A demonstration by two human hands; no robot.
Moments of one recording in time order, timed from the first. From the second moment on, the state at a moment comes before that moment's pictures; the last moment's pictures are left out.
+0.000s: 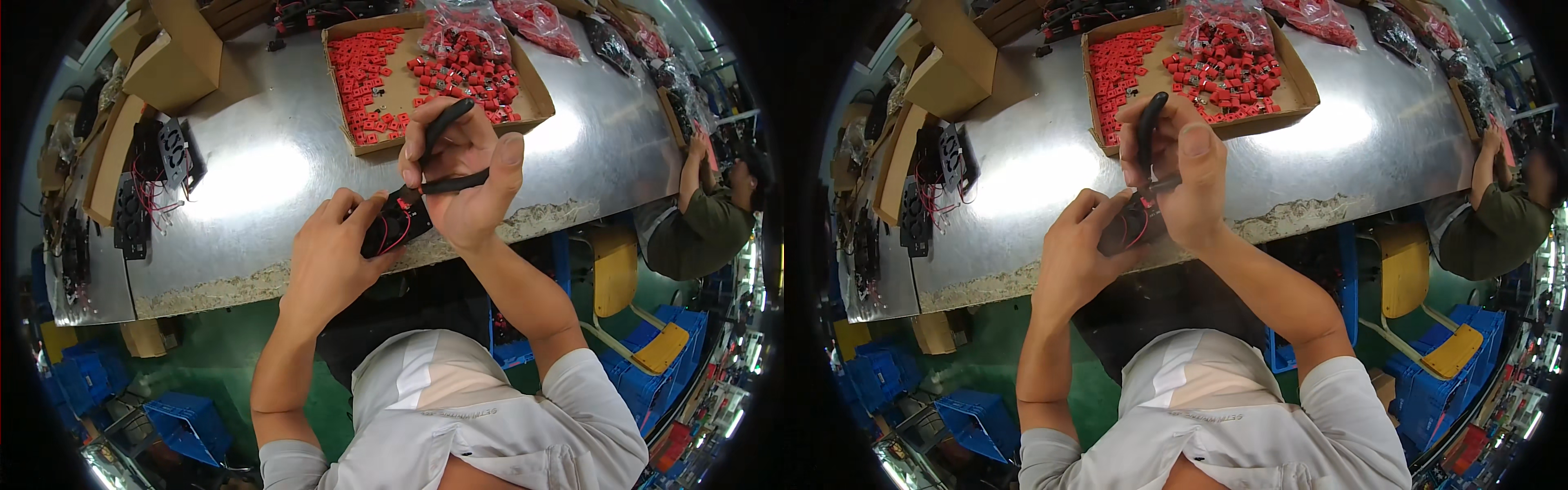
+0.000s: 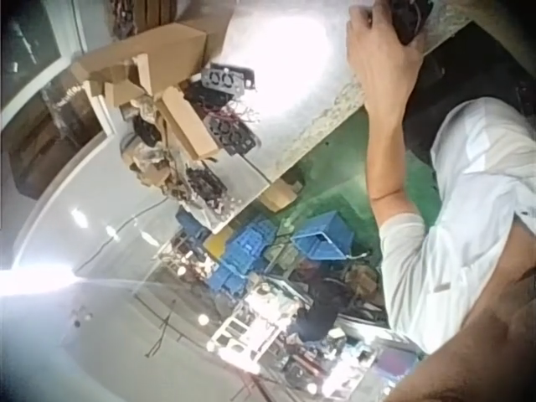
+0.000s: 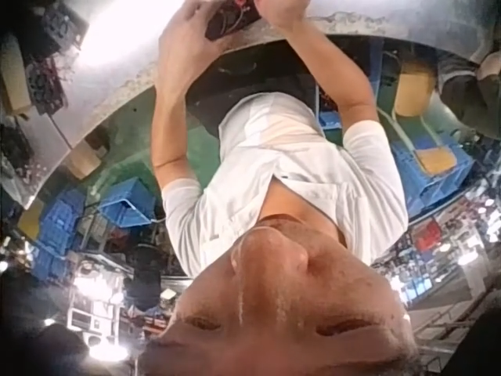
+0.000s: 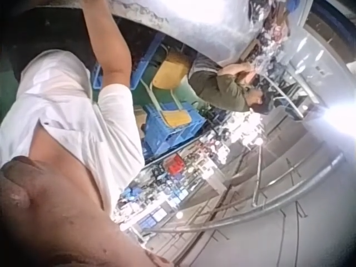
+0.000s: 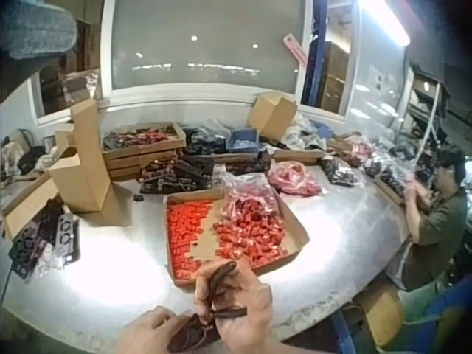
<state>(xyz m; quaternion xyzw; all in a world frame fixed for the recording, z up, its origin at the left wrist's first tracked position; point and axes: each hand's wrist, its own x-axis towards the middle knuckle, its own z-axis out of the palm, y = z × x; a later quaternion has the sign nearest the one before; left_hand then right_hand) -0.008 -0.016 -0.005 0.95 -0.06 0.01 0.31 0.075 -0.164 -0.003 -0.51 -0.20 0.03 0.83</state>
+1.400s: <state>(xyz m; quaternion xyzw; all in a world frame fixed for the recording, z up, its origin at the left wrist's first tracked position) 0.055 0.028 -0.007 0.87 -0.30 -0.10 0.38 0.106 -0.192 0.015 -0.40 -0.32 0.17 0.84</state>
